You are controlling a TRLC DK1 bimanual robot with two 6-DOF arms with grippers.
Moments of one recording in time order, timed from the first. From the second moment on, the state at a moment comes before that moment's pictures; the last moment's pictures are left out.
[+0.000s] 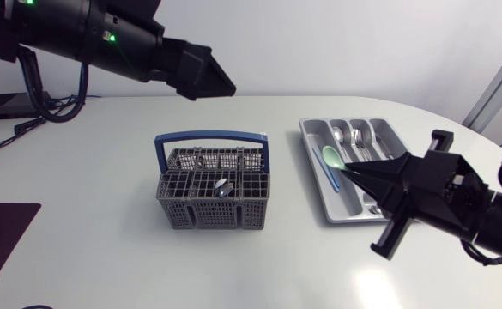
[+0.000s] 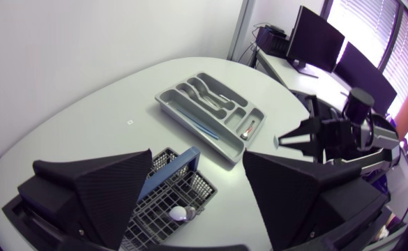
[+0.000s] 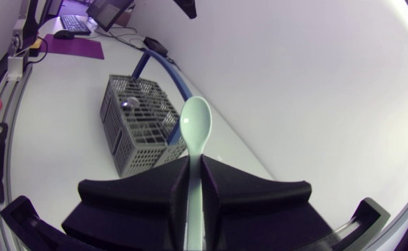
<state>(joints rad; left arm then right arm) -0.49 1.44 1.49 -0.74 0.38 0.13 0.33 0.72 0.47 -0.09 -0.33 -0.68</state>
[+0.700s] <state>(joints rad) -0.48 1.44 1.31 -0.83 0.33 0.64 -0.38 1.41 0.68 -0.39 -0.79 -1.42</state>
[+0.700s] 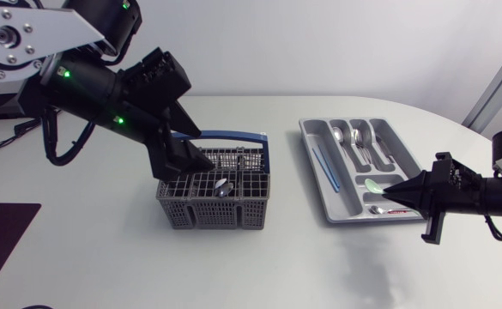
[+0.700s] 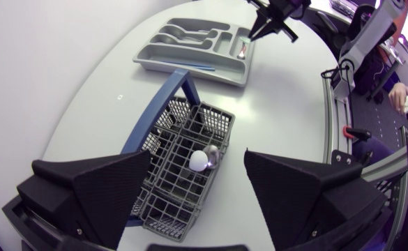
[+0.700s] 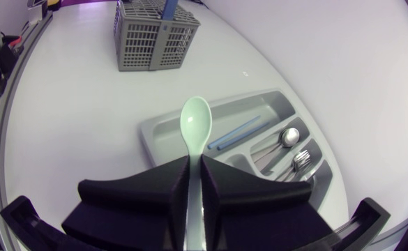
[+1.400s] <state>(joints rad) -0.49 1.39 1.16 -0.83 0.27 1.08 -0.41 1.80 0.97 -0.52 -0.54 -1.80</state>
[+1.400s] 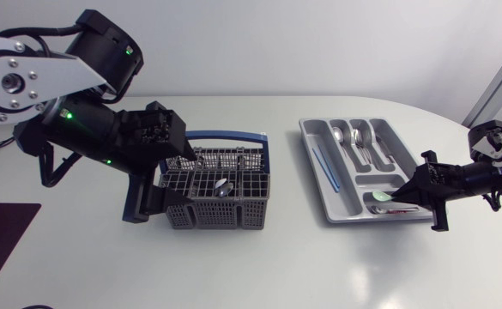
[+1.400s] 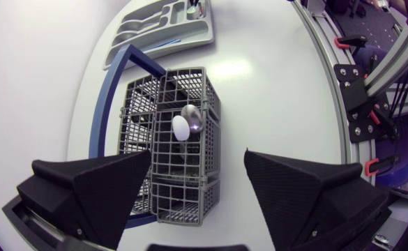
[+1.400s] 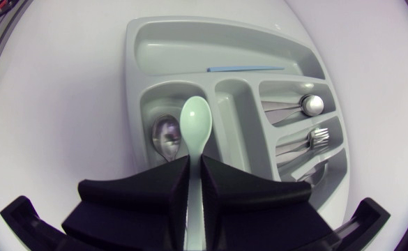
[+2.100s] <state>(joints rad) -0.66 1.30 0.96 -0.56 0.07 0.91 -0.41 1.60 0.83 -0.42 -0.59 -1.74</state>
